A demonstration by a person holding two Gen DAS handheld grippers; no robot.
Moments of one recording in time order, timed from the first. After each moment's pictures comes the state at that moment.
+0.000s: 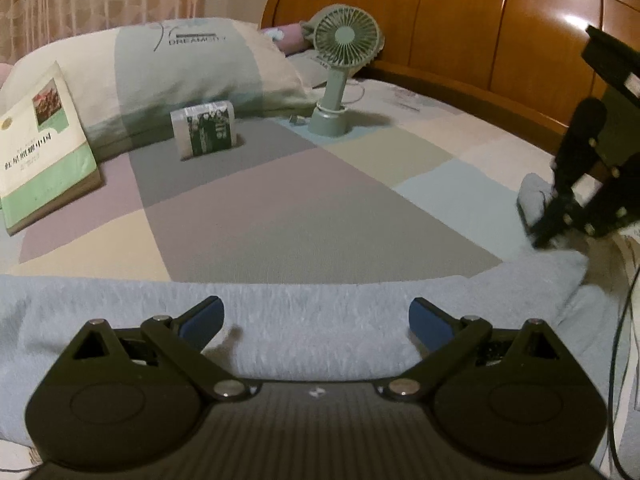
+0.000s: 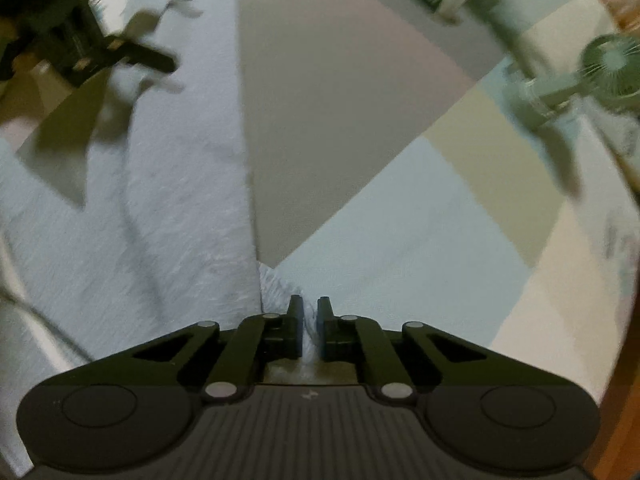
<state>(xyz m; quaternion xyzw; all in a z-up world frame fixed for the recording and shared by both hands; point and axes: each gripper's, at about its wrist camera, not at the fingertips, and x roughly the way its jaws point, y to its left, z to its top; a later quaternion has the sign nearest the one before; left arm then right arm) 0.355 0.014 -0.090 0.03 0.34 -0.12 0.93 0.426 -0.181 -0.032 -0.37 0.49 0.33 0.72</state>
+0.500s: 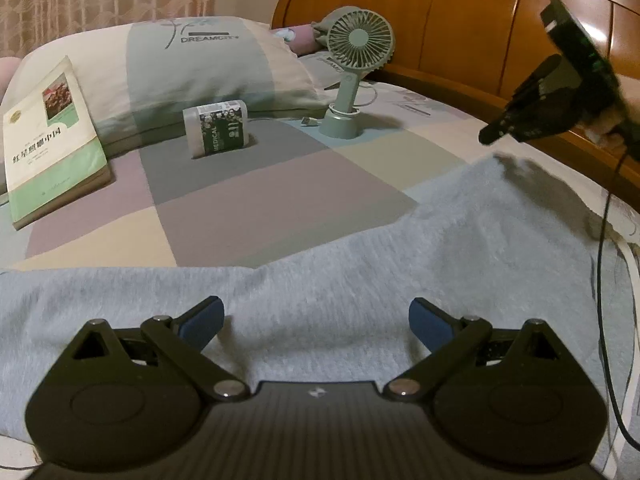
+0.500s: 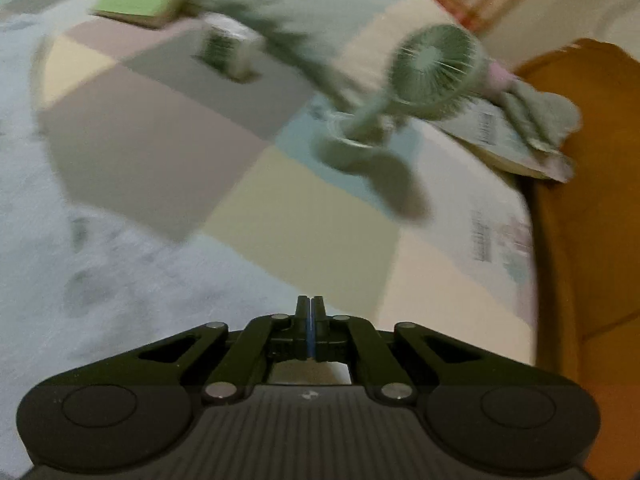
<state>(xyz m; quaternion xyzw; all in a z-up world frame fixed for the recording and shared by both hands) 0.358 0.022 -0.091 0.02 0.34 -0.11 0.93 0.514 -0.207 -0.017 -0.31 0.40 0.13 0.85</state>
